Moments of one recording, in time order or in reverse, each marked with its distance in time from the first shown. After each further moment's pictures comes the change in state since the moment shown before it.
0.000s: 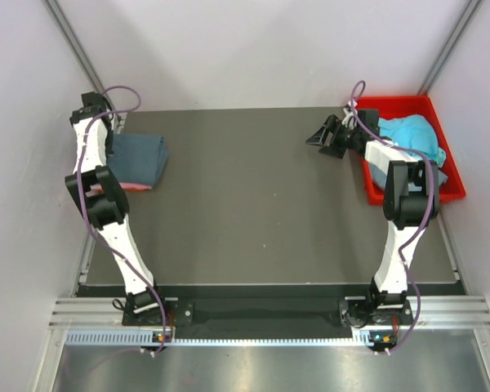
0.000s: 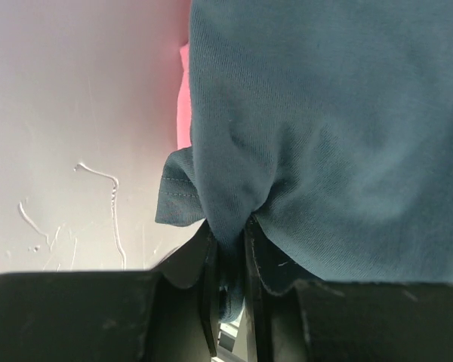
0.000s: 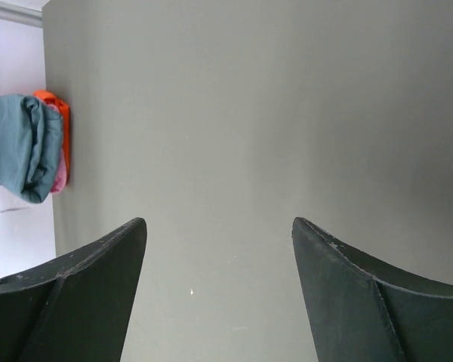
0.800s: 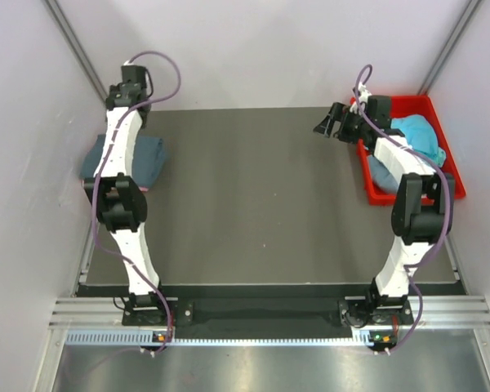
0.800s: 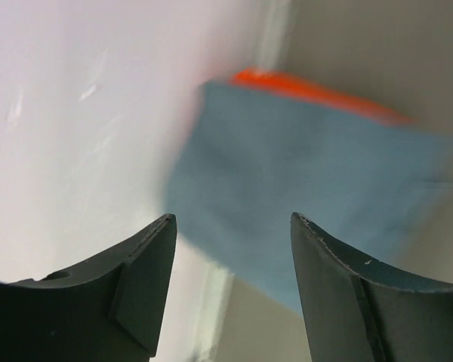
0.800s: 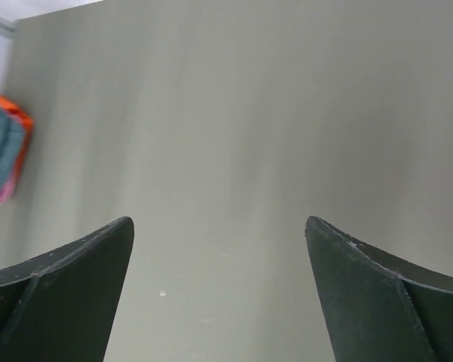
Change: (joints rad) left arm -0.265 -0.131 0.011 0.161 -0.248 -0.057; right arm 0.000 -0.179 -0.007 -0.062 0.128 -0.191
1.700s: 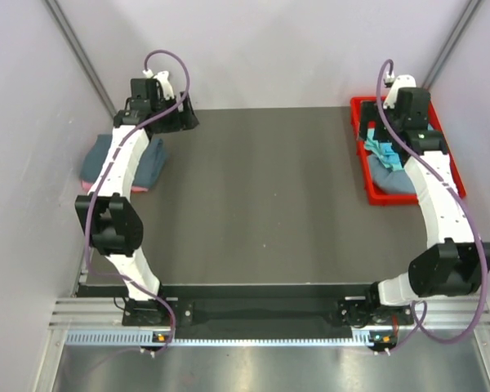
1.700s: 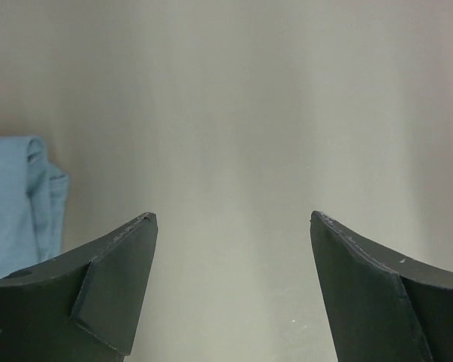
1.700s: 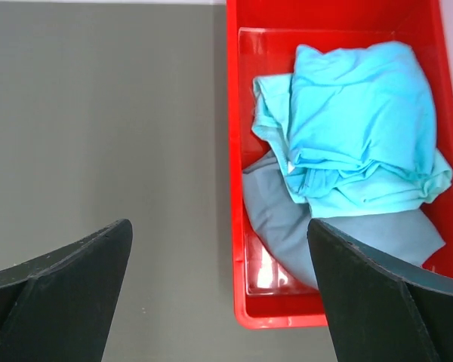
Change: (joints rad) left arm -0.114 -0.288 -0.383 0.256 0.843 -0.451; right arm 0.006 -0.449 0.018 -0.449 0.590 -0.385
